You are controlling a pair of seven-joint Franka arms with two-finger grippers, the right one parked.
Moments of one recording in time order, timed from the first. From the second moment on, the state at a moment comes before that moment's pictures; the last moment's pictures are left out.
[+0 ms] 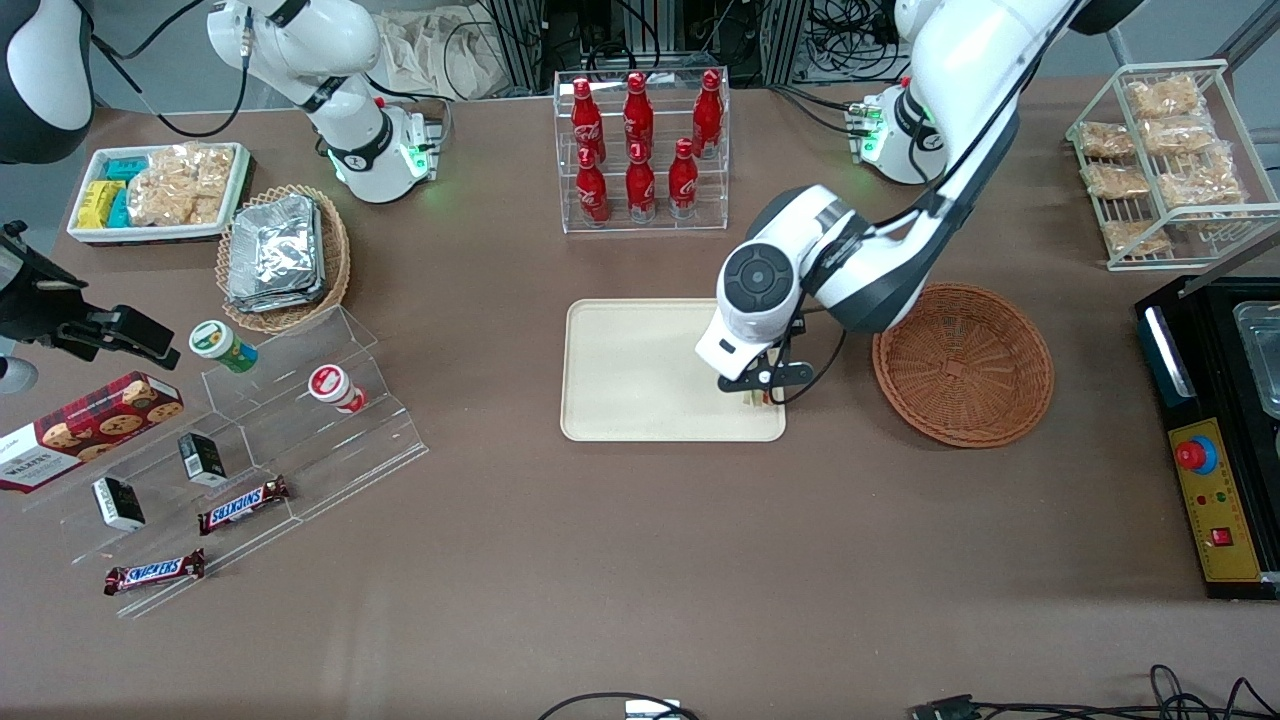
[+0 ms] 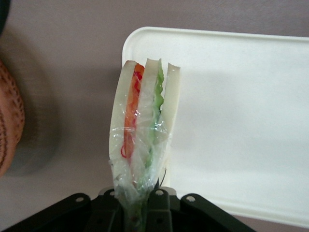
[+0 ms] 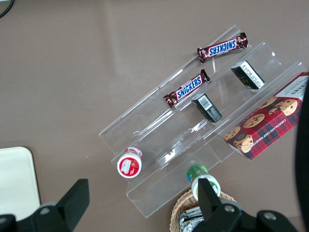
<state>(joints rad) -0.13 0.51 -0.59 -1.80 0.27 1.95 -0.92</state>
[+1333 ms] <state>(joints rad) -0.17 0.61 -0.60 -1.80 0.43 2.04 -1.06</state>
